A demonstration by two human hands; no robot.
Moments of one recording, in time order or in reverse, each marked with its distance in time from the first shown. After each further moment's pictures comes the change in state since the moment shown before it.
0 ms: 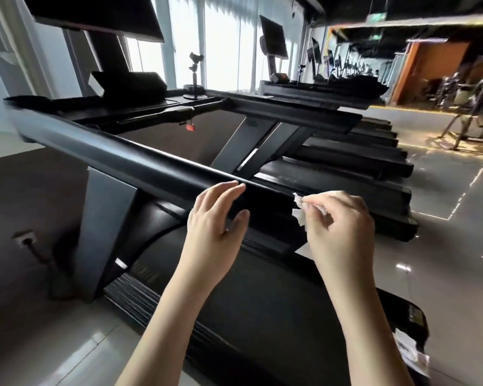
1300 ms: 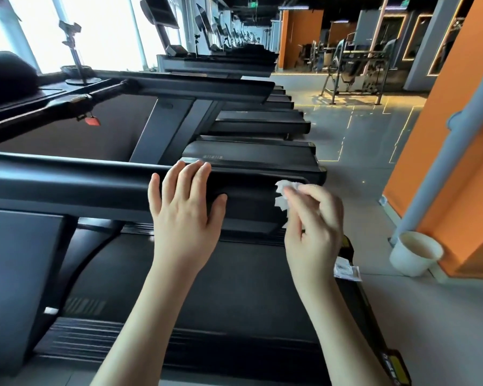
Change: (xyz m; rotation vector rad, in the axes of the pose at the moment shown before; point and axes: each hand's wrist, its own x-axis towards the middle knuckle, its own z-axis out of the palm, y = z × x) left_hand 0.034 -0.049 0.013 0.267 -0.066 0.273; right_hand -0.049 -0.003 0.034 -0.349 0.396 -0.155
